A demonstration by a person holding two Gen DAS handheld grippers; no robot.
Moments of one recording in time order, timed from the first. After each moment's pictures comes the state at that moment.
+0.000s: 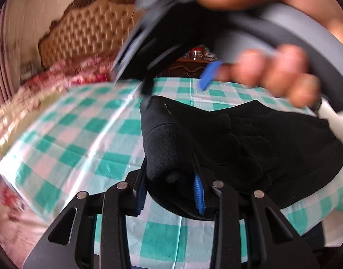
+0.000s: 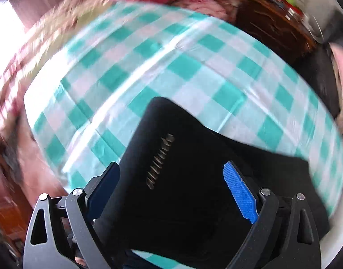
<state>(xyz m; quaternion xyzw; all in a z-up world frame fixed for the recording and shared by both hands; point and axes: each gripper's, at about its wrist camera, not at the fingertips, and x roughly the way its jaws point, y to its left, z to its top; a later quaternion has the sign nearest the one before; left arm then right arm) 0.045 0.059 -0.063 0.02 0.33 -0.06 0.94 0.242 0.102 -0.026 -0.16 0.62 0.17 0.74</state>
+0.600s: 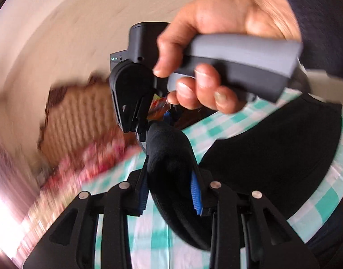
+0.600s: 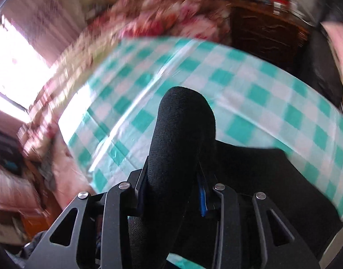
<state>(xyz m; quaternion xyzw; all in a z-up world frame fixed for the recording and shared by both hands) 0.007 -0.115 0.022 0.29 0.15 -0.11 0.94 0.212 -0.117 0.067 0.06 0.55 0.23 0.80</state>
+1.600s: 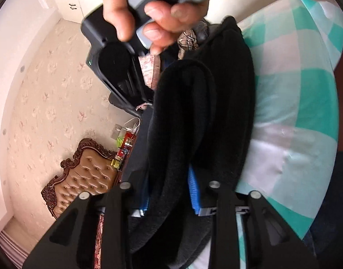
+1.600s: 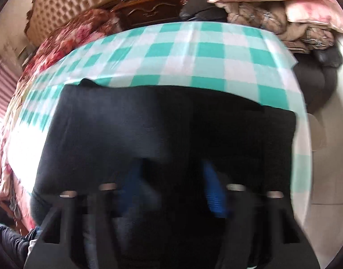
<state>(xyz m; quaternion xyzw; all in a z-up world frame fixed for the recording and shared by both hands) -0.034 -0.297 -0.133 0.53 0.07 -0.20 0.82 0.135 -0.369 -0.059 0.08 0.56 0.05 0.83</state>
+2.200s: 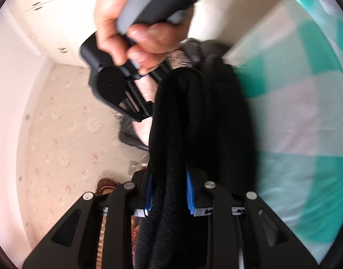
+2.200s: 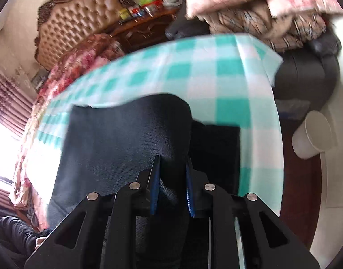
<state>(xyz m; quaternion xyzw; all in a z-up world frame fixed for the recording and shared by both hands) -0.008 -0.364 -0.147 0.61 -0.03 -0.21 0.76 0.118 -0.474 -0.061 0.16 0.51 0.05 0.85</state>
